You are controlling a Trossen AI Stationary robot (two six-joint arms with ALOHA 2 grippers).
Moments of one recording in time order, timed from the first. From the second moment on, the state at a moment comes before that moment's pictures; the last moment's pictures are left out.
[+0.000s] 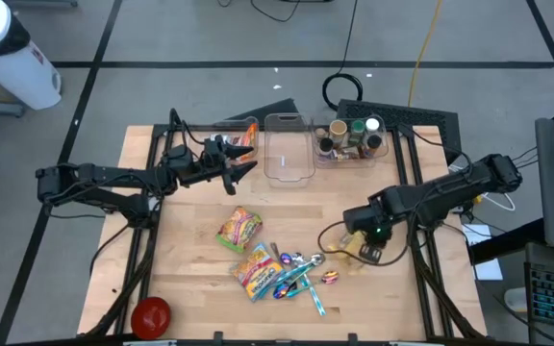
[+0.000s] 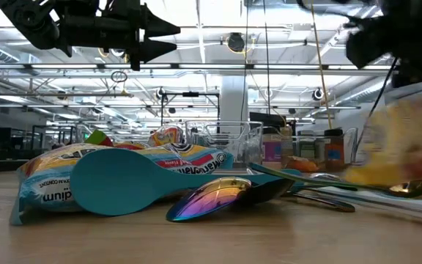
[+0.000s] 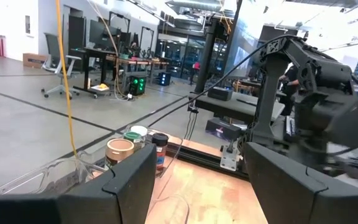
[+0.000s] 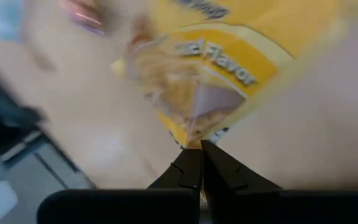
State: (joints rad) left arm 0.28 1.16 0.50 0.79 0.02 -0.19; right arm 0.24 1.30 0.94 -1.11 -0.34 0.76
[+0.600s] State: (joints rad) left arm 0.28 1.16 0.50 0.79 0.02 -0.19; right arm 0.27 1.30 0.94 -1.10 0.64 0.79
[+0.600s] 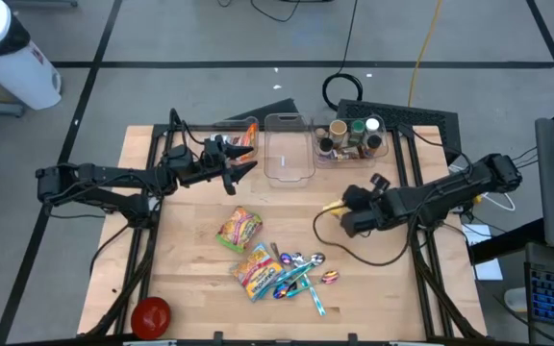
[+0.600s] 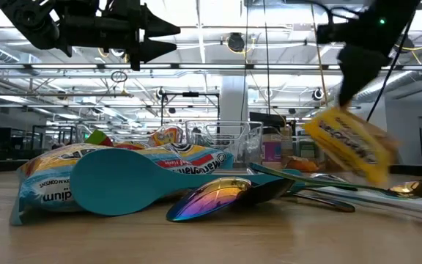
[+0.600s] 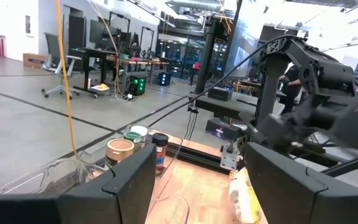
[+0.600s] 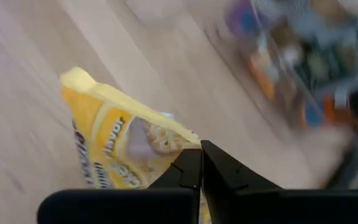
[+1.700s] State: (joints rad) left arm 0.09 1.17 0.55 0.71 0.04 -0.02; right arm 0.23 1.34 0.75 0.62 0.79 -0.28
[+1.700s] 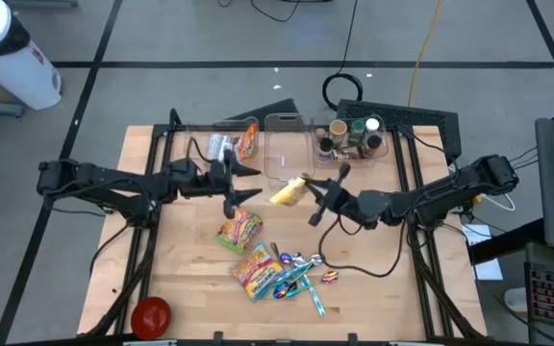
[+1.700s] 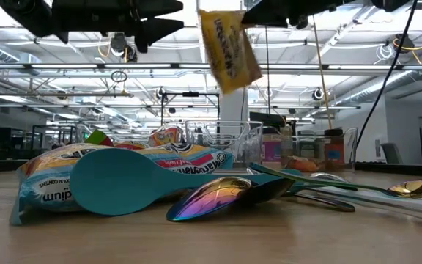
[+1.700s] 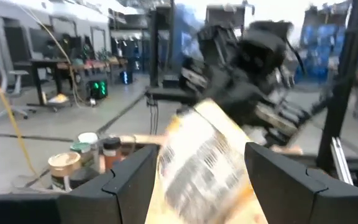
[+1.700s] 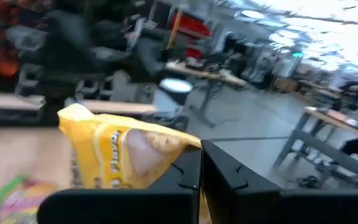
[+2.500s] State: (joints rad) left arm 0.02 1.47 0.83 0.55 -0.05 0.04; right arm 0.24 1.34 0.67 0.84 0.89 -0.41
